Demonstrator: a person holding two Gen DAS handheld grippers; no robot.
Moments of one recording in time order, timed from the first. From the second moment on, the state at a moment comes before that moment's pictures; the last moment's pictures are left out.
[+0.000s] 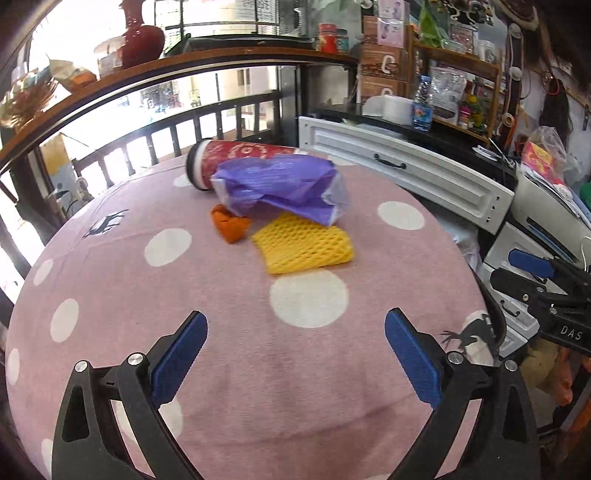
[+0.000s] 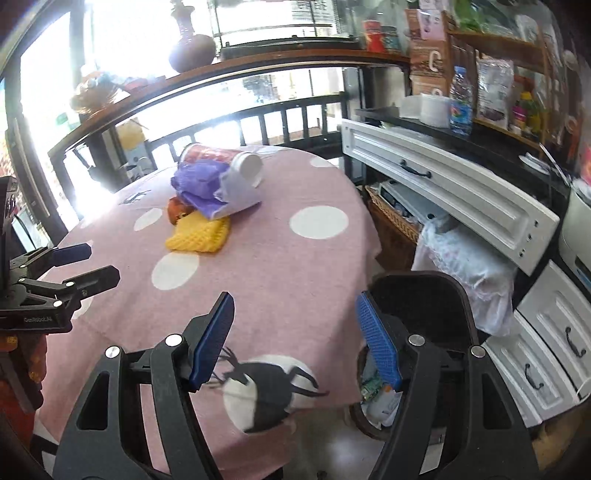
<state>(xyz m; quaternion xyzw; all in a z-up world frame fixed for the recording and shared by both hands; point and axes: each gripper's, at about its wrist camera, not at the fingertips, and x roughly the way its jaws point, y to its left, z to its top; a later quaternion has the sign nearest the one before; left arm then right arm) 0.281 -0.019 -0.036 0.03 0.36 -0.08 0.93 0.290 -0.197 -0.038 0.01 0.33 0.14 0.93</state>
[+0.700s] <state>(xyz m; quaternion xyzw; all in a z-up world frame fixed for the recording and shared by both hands) 0.273 0.078 -0.044 -0.01 0.37 -0.05 0.93 0.422 -0.058 -0.005 -0.17 0.33 0.24 0.89</state>
